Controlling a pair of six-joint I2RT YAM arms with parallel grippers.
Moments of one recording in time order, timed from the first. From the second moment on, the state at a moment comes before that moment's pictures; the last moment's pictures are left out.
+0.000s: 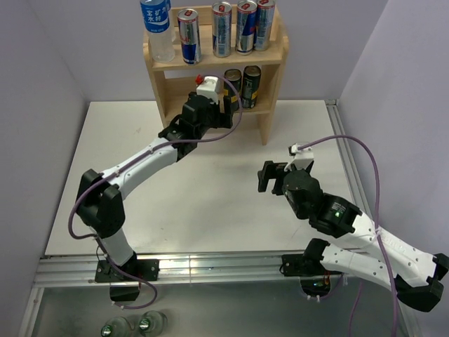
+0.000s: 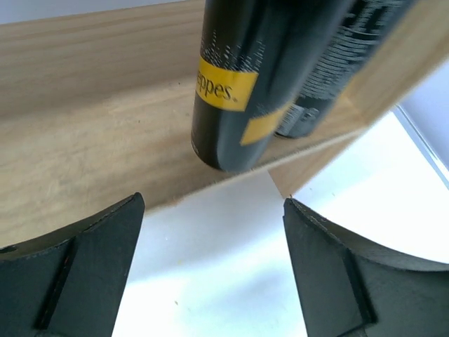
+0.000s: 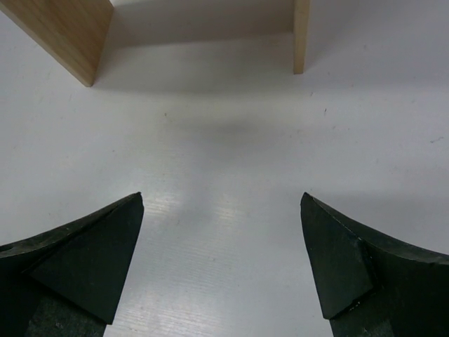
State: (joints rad) left arm -0.67 1.75 1.50 0.03 -0.25 -0.25; right arm 0.92 0.71 0.82 -0.54 0.68 0.49
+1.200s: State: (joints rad) left arm -0.76 0.96 1.49 -0.50 -0.43 -0.31; right arm 0.92 0.87 1.56 -0.67 0.49 0.36
